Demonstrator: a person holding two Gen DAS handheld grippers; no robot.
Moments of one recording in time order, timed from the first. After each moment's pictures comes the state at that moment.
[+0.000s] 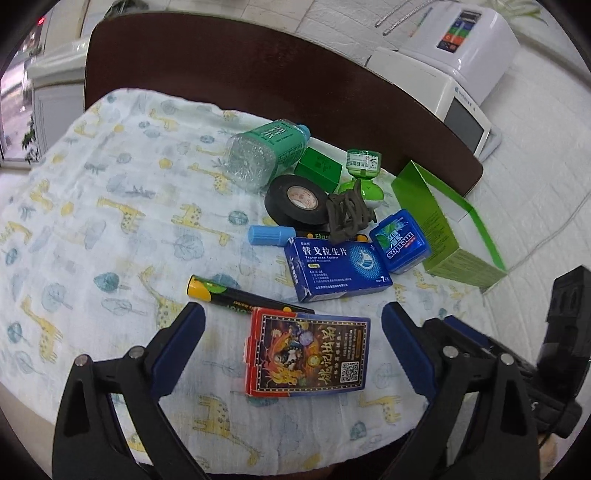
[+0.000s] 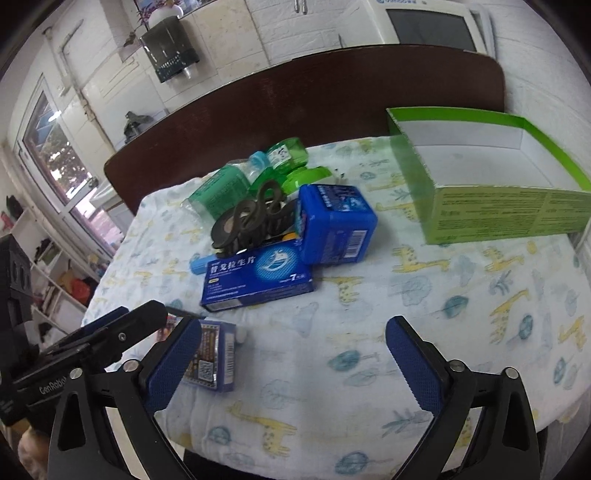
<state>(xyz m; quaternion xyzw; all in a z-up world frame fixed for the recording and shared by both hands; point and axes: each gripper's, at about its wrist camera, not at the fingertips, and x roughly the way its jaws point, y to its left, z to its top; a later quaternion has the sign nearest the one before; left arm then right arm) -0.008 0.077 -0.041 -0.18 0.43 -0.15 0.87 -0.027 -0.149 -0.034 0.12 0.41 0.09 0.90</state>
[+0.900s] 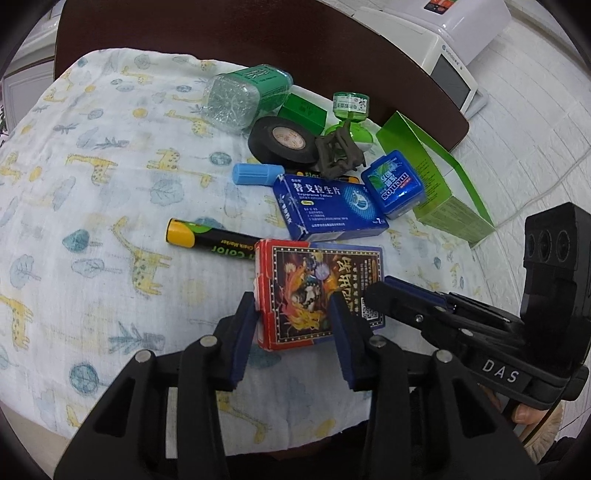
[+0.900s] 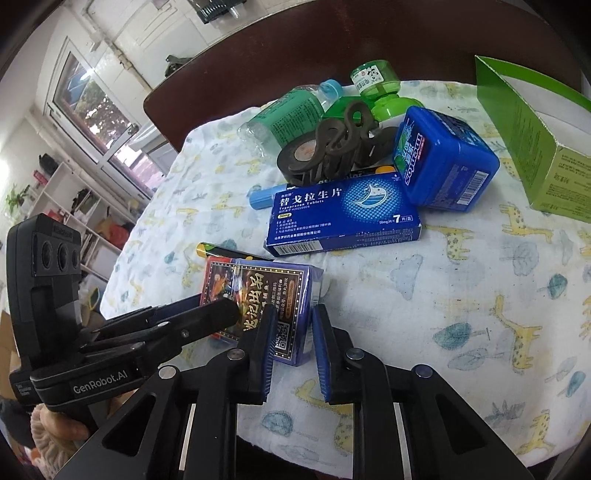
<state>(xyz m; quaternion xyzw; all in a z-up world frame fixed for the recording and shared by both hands) -0.016 0.067 -0.060 -0.14 0.49 -0.21 0.84 -0.014 -0.106 -0.062 0.10 0.48 0.18 0.85</state>
